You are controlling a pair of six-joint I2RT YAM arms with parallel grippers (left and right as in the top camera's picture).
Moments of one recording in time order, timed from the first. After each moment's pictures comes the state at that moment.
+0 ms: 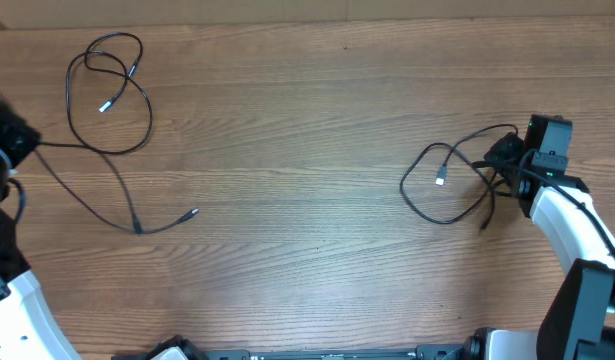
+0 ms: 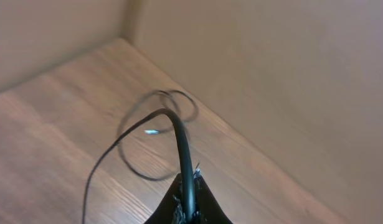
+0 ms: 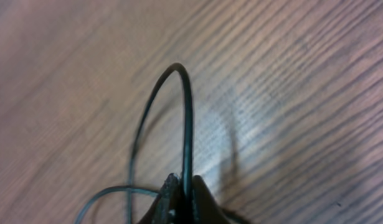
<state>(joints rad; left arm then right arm) 0.56 1.21 1.69 -0.95 0.18 -0.40 -0.22 1.56 0.85 -0.20 0.03 0.55</state>
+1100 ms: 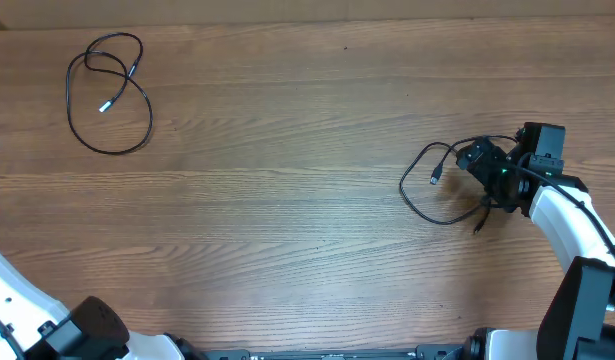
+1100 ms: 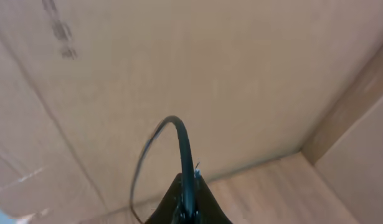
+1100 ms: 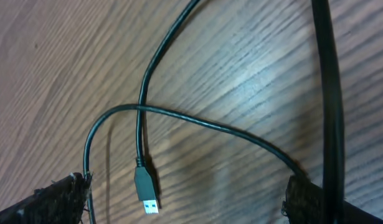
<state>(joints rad) 0.71 1.67 2.11 -0.81 -0.47 -0.26 -0.22 1.56 0.85 -0.36 -0.20 0.54</state>
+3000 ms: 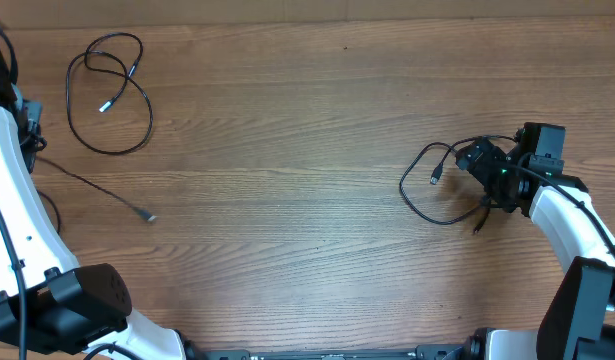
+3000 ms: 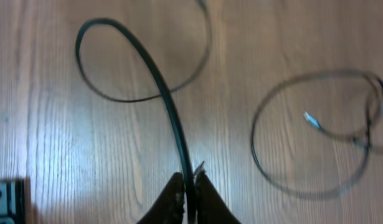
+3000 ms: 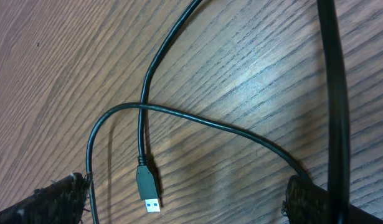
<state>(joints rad) 0.43 1.82 2.10 -1.56 -0.38 -1.10 -0.22 1.56 0.85 -0.36 -0.21 0.54</state>
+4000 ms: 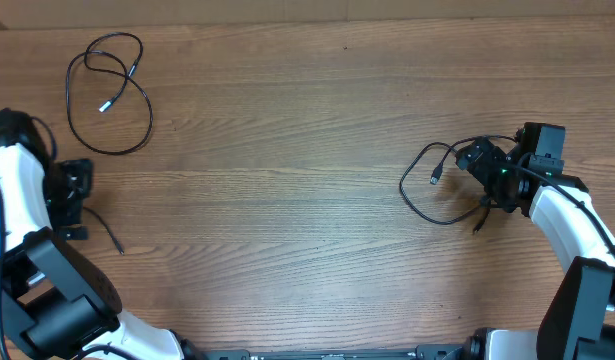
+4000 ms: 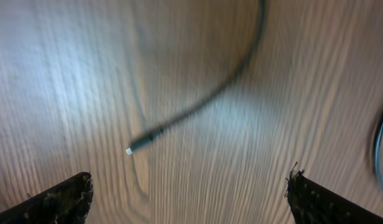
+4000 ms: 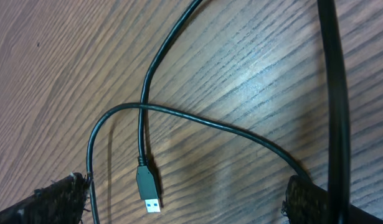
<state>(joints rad) 0.56 1.82 1.45 -1.17 -0.07 -1.07 -0.22 1.56 0.85 -0.36 -0.21 0.54</state>
